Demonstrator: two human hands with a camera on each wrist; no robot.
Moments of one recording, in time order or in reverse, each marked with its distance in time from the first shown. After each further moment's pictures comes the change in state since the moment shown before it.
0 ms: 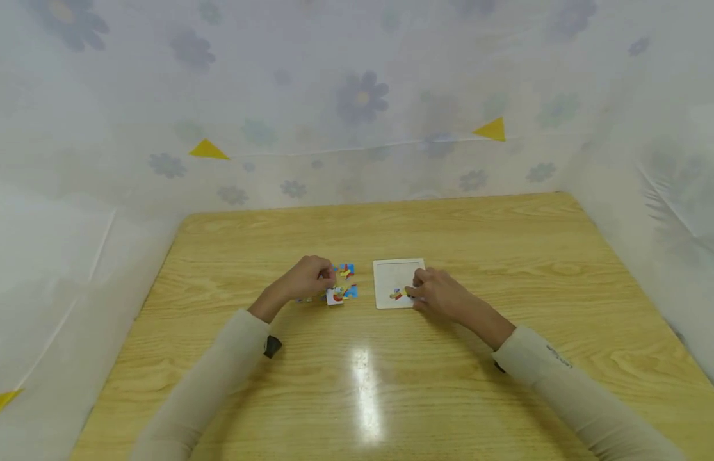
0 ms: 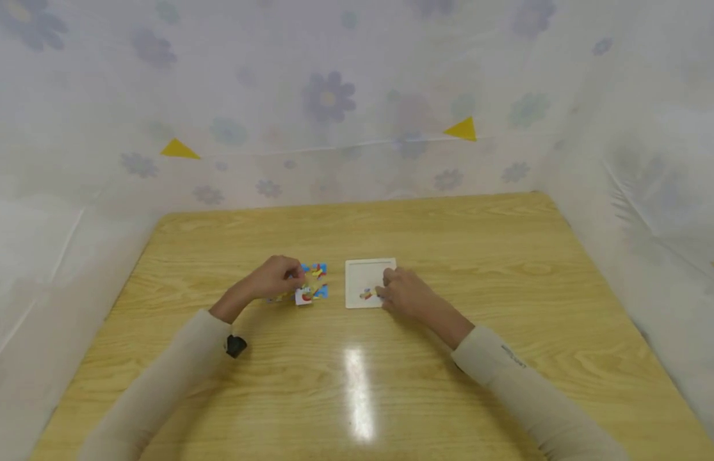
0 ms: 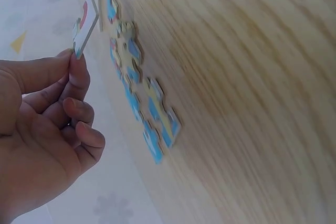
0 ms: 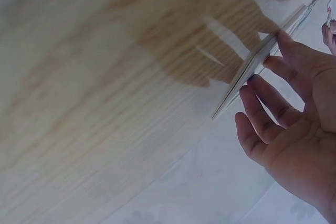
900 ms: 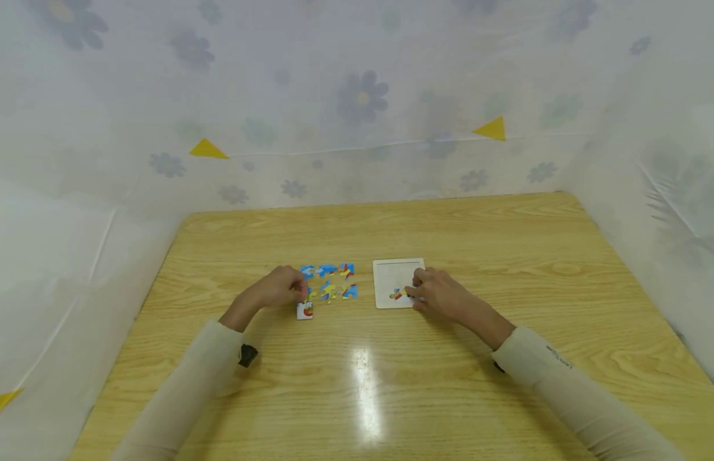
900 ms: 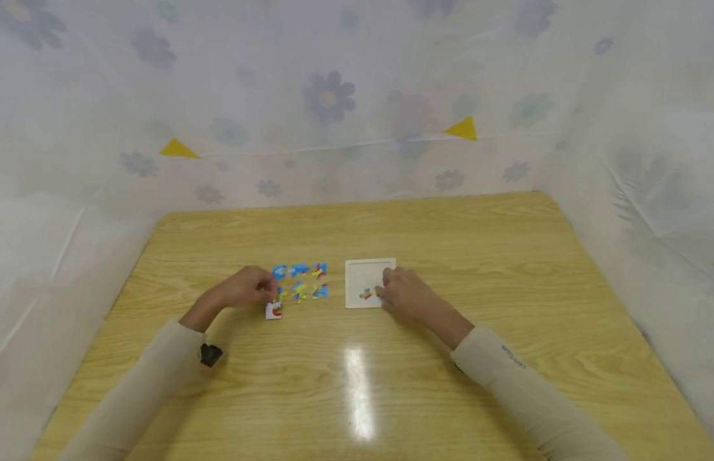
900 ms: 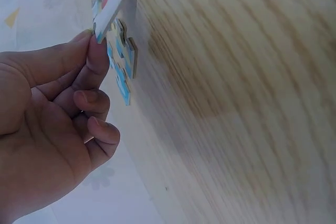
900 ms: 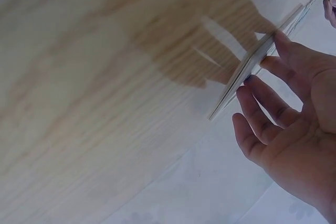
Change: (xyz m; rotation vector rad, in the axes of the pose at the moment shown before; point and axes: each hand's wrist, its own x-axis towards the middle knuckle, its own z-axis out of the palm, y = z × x) left_hand -0.034 -0.030 -0.015 0.053 -0.085 -0.035; right_hand 0.000 -0.003 -0.002 -0.029 -0.081 0.052
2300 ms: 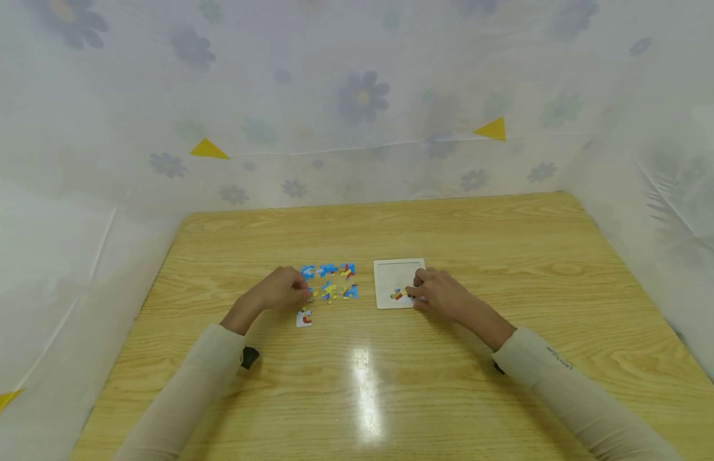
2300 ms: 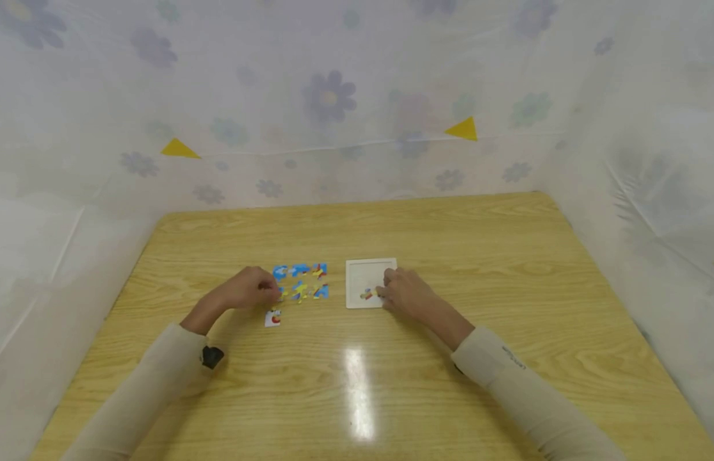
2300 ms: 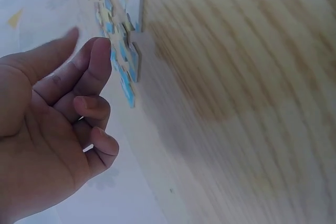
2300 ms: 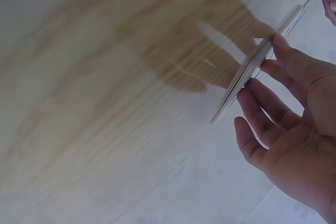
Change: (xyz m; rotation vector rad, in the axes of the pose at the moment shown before) left_hand 0.000 0.001 0.003 -0.005 0.031 -0.018; right_hand 0.000 -0.001 -0.001 0.088 0.053 0.020
